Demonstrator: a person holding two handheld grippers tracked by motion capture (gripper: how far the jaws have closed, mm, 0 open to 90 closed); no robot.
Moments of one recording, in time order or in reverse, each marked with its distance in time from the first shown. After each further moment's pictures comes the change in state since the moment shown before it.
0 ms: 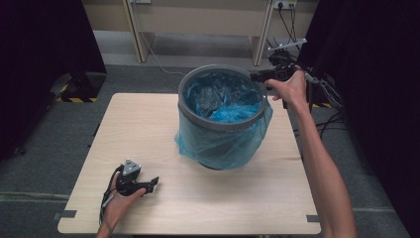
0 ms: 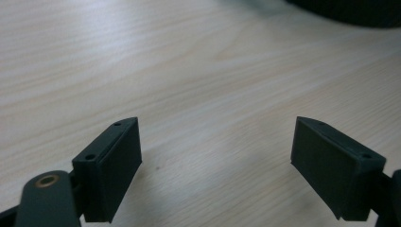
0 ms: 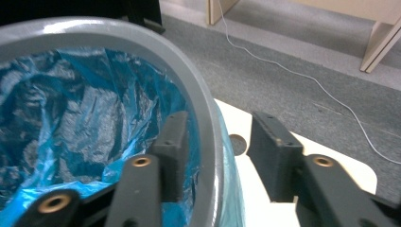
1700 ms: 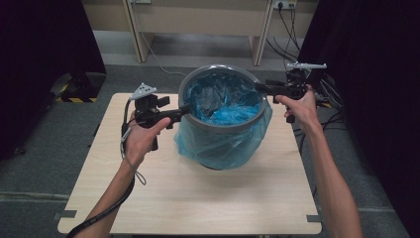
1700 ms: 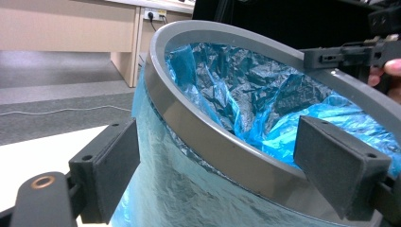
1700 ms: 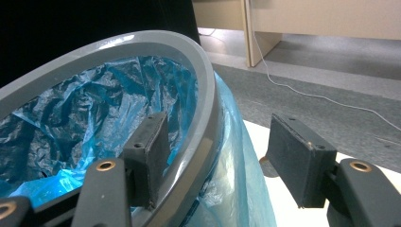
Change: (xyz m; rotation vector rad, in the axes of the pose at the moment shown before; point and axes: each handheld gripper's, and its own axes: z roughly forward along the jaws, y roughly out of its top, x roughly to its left) left arm -0.056 0.227 -0.049 -0.375 -0.220 -0.088; right arm -0.032 -0.059 -0.001 -0.215 0.216 0.081
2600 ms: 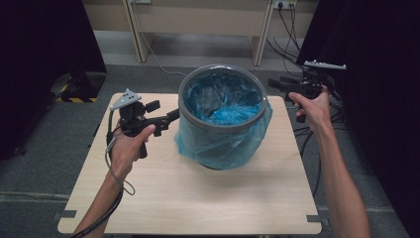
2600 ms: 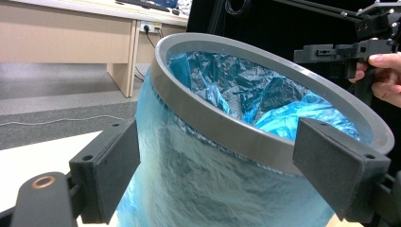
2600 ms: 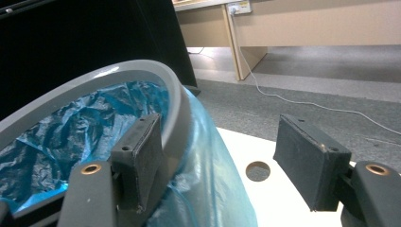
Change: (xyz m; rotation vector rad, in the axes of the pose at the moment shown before) left arm 0.001 -0.007 -0.040 -0.051 -0.024 0.014; right arm -0.014 0.002 -0.032 -0.075 -0.040 0.076
